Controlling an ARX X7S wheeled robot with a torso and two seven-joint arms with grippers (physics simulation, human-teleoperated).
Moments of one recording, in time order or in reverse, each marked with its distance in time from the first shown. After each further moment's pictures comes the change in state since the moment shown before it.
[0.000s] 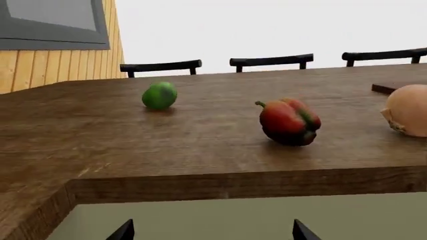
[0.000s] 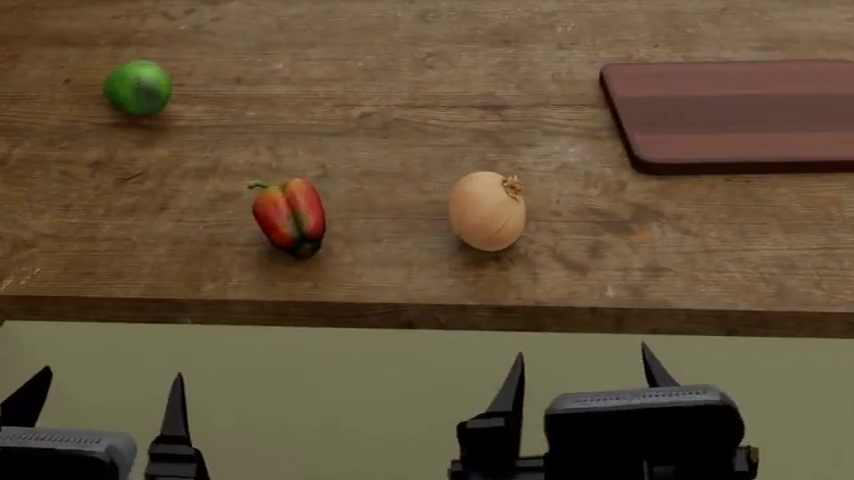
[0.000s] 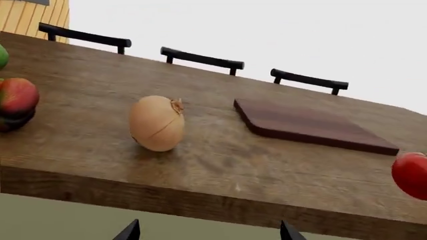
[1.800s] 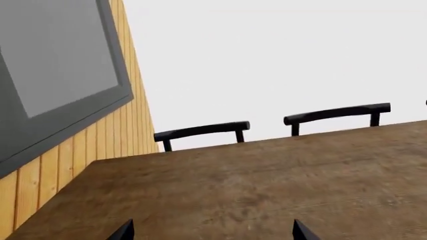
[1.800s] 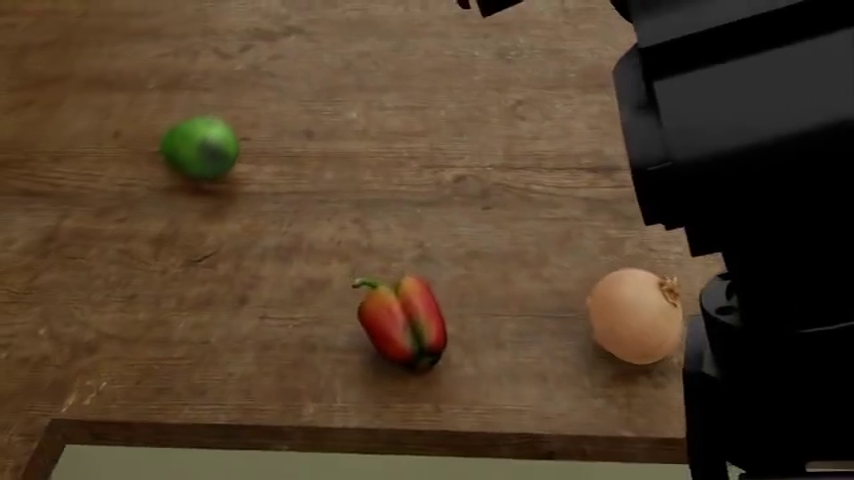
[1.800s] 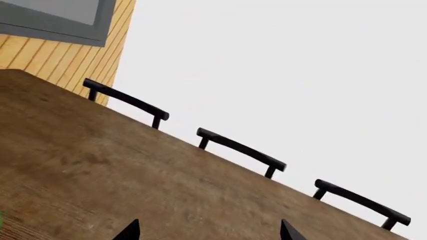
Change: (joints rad) left arm -1.522 -0.073 0.149 -1.088 -0.046 -0.421 0.279; right arm 1.299 0.046 -0.214 0.655 0.102 0.469 -0.392
